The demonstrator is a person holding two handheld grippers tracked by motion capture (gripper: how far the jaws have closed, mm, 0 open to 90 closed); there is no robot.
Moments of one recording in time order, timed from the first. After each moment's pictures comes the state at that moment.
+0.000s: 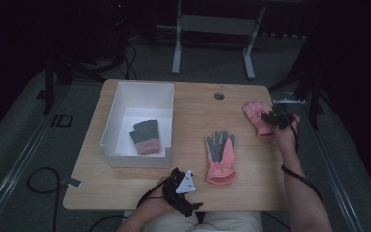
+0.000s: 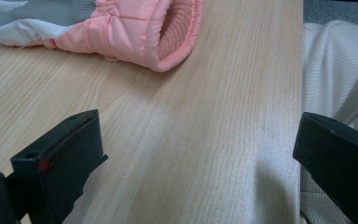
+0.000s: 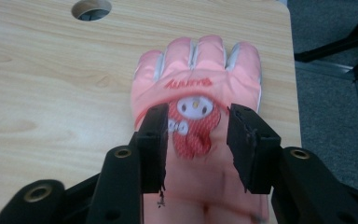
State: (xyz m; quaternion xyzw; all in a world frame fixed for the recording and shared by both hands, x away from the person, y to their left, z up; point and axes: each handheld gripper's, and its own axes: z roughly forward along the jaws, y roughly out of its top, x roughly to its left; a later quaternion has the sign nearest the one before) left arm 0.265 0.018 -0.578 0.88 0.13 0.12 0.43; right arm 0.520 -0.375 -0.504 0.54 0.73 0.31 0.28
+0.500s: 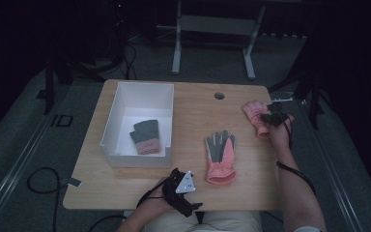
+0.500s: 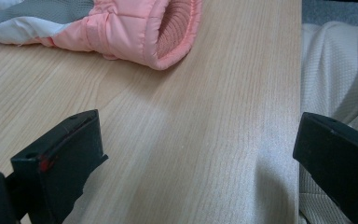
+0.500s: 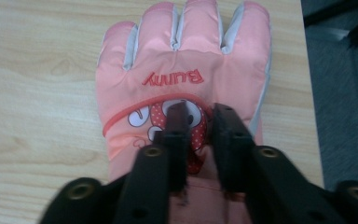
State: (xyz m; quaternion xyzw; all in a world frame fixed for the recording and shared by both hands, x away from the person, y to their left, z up) left arm 0.265 0.018 -0.578 0.88 0.14 0.12 0.43; right arm 0.544 -0.371 -0.525 0.59 0.72 0.26 0.26
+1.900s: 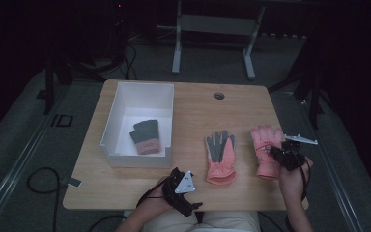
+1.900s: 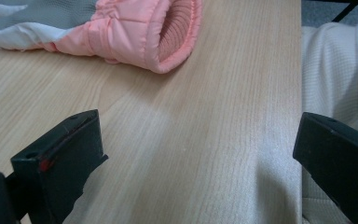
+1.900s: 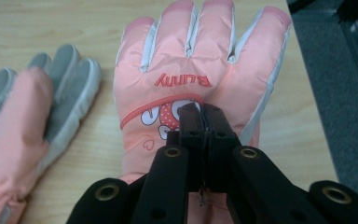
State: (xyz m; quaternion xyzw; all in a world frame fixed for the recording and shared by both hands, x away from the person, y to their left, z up) left arm 0.265 0.019 -0.578 0.88 0.13 0.12 0.44; right arm 0.341 -0.347 -0.489 0.62 0.67 0.31 0.26
